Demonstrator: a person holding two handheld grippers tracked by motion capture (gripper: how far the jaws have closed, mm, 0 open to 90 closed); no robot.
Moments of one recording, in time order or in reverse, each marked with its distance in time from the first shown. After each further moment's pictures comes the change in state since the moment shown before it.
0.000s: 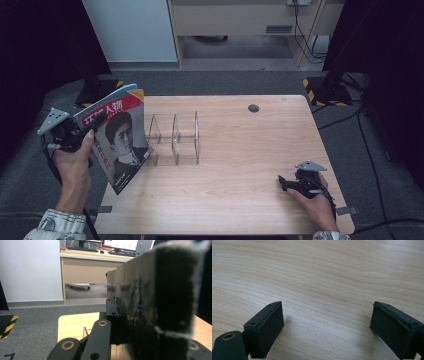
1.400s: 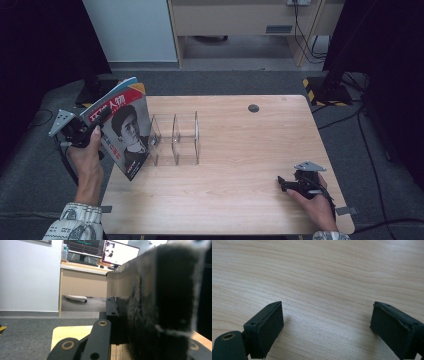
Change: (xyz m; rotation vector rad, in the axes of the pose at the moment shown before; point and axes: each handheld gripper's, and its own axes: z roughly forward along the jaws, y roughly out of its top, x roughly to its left) left arm 0.025 -0.031 0.033 -0.141 -0.020 -0.057; right arm 0.003 0.000 0.000 0.002 0.007 -0.010
